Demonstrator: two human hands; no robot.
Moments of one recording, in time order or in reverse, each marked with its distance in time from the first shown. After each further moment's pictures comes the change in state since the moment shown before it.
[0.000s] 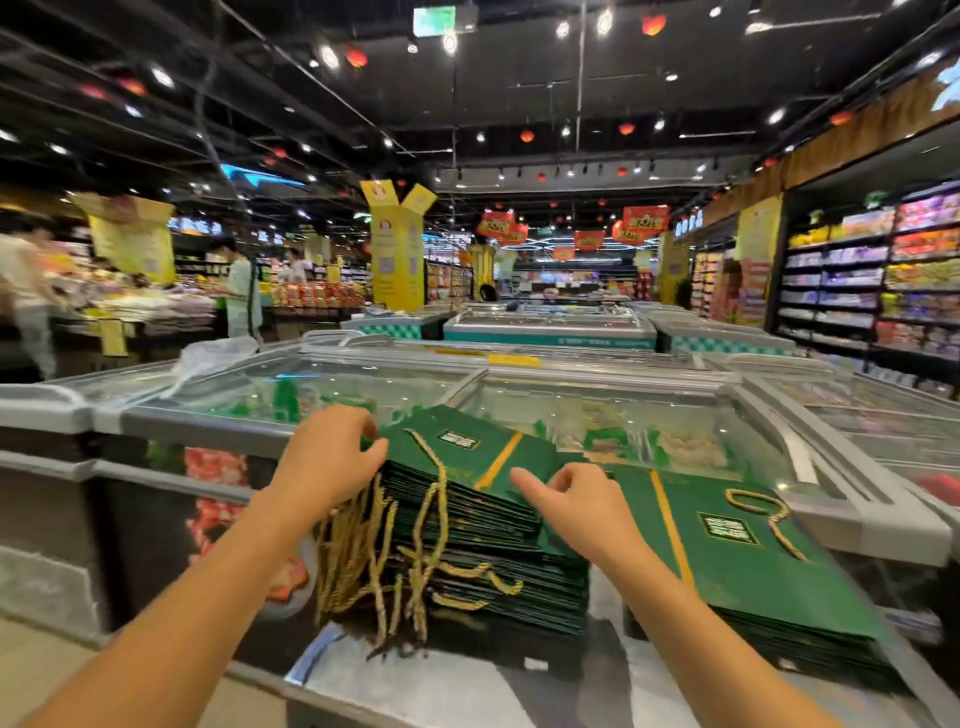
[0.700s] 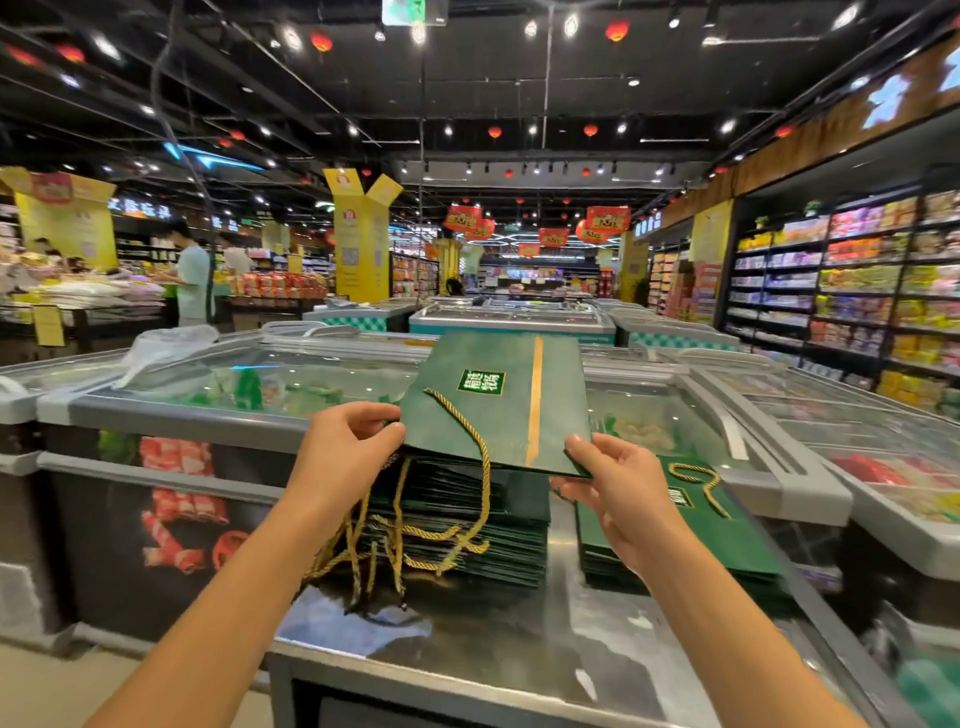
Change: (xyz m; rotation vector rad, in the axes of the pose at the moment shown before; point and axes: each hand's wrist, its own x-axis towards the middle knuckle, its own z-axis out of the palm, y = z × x) left_hand -0.067 0.045 -0.009 -0.996 0.077 -0.157; right_hand -0.057 0.009 -0.052 0.946 0.108 0.092
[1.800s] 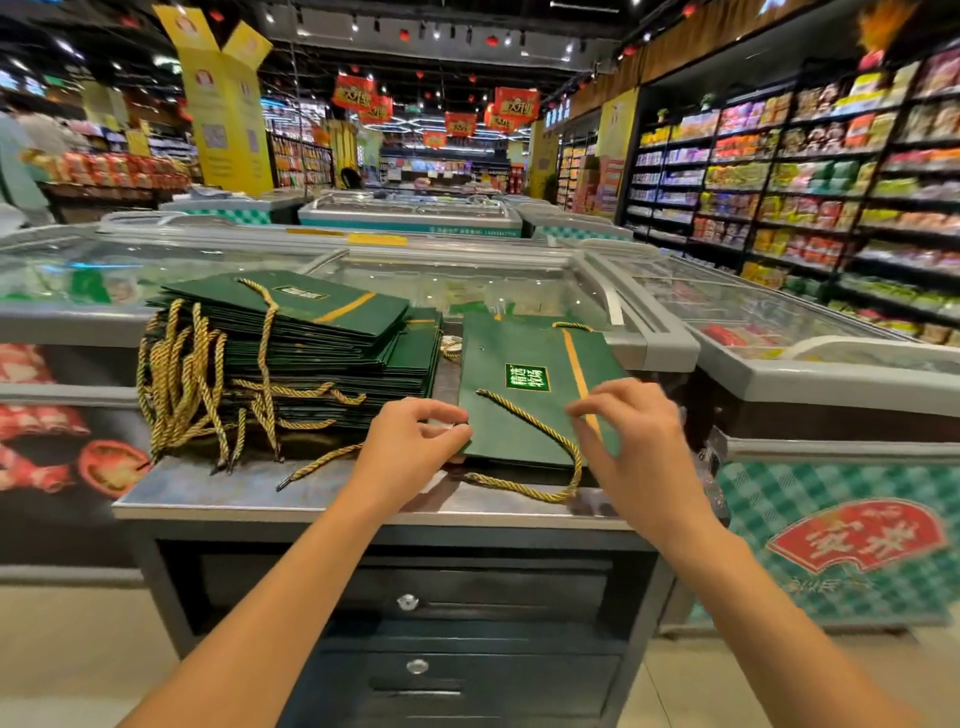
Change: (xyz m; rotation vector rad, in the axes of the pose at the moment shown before) left_hand -0.123 -0.036 0.145 -0.083 -0.528 -0.188; right_hand -0.097 0.045 -0.151 -1.288 0.167 -0.763
